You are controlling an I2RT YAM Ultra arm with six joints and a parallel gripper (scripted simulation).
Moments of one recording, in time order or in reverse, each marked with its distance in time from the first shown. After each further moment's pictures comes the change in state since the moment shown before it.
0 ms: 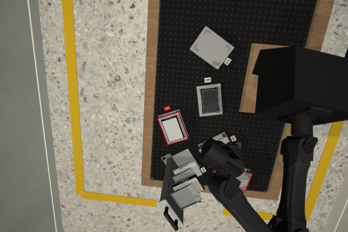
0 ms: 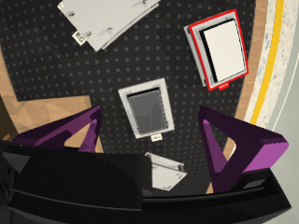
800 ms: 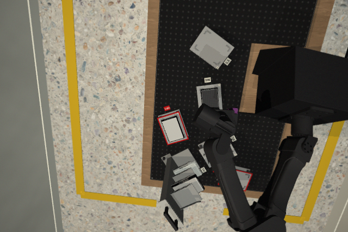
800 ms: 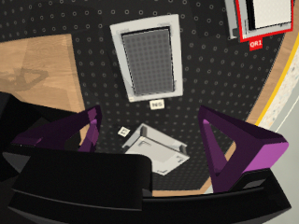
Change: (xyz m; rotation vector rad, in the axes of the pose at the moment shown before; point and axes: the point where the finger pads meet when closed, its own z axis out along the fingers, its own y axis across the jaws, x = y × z) arm 0.125 -0.009 0.045 -0.082 0.135 -0.085
